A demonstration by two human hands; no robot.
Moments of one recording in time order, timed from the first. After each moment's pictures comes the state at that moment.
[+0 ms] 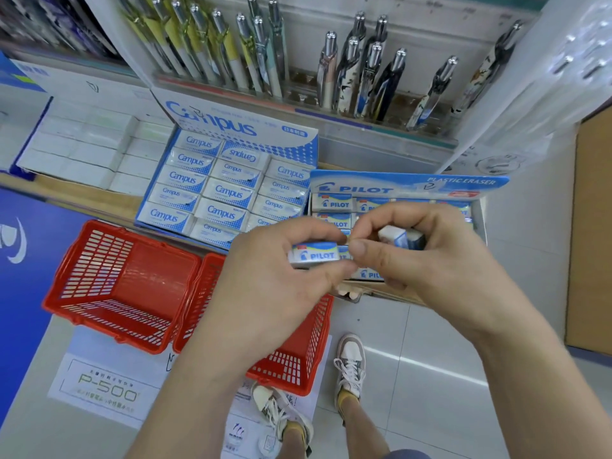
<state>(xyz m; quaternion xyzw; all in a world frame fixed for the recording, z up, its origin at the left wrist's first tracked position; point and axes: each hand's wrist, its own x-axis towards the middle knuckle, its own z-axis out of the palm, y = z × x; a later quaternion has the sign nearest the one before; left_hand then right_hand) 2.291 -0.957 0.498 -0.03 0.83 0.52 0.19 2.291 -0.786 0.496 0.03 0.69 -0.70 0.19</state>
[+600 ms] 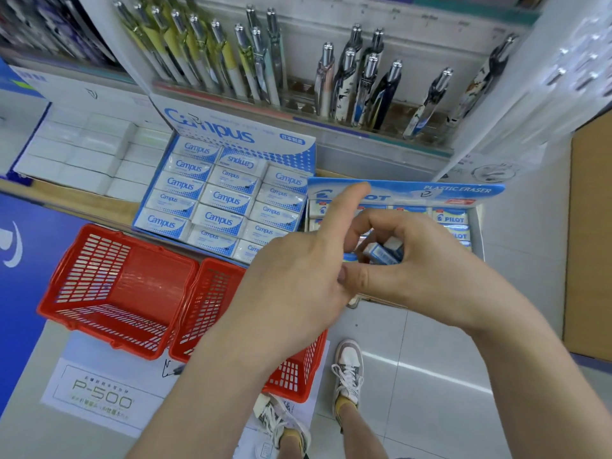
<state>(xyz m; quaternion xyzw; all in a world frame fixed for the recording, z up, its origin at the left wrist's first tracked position) 2.281 -0.939 0.498 0.15 0.93 0.29 0.17 2.280 -0.782 0.494 -0.04 0.83 -0.51 0.23</state>
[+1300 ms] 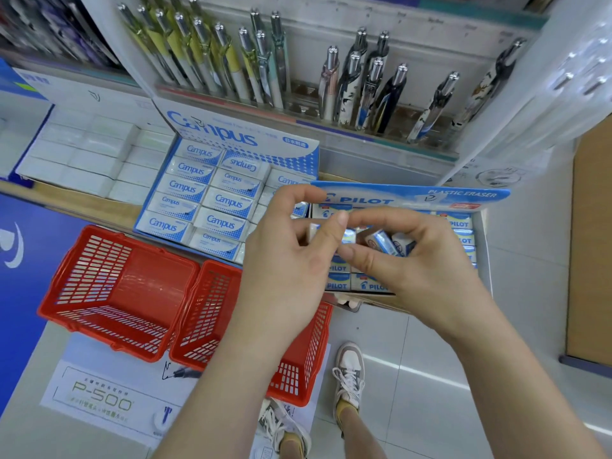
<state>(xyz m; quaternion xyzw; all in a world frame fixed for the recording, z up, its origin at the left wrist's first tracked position) 2.275 -0.936 0.485 -0.09 0.82 0.56 0.10 2.285 -0.791 0.477 0.04 0.77 -0.63 0.11</state>
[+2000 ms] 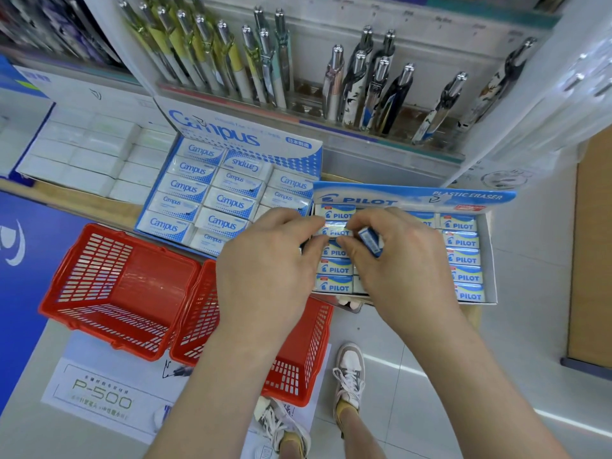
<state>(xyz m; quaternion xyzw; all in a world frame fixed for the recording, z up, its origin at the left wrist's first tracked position) 2.272 -0.954 0.462 0.05 0.96 0.27 -0.05 2.282 -0.811 0.449 0.00 0.94 -0.34 -0.08</state>
